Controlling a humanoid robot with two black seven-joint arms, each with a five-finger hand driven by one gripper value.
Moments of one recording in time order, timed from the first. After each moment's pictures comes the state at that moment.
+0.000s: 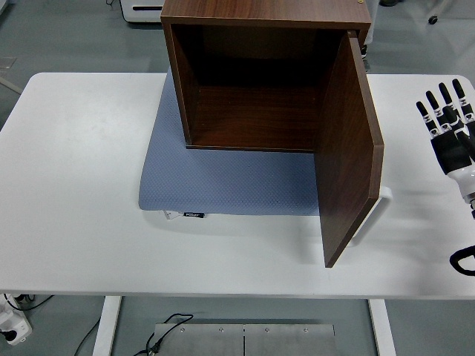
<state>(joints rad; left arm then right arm) 0.16 0.00 -0.17 -0.23 0.09 0.08 -0.04 0.35 -0.21 1.51 0.88 -0.38 0.61 0.24</state>
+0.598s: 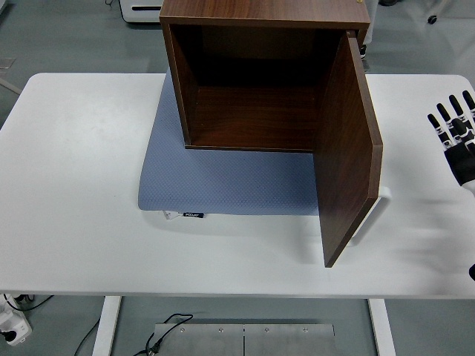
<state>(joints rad) 0.16 0.00 -0.17 -0.23 0.09 0.08 -0.04 0.29 -0.28 1.49 0.90 -0.39 0.61 0.25</state>
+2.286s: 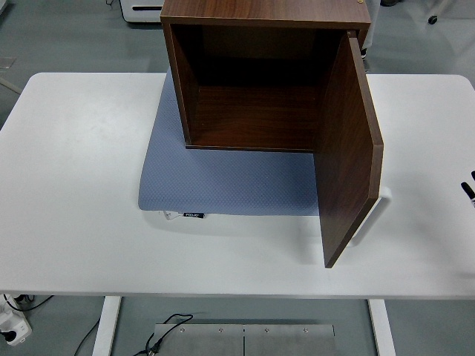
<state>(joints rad) 0.16 0.00 -0.17 -0.23 0.09 0.08 -0.04 -0.28 -0.33 1.62 1.39 -0.40 0.61 0.24</state>
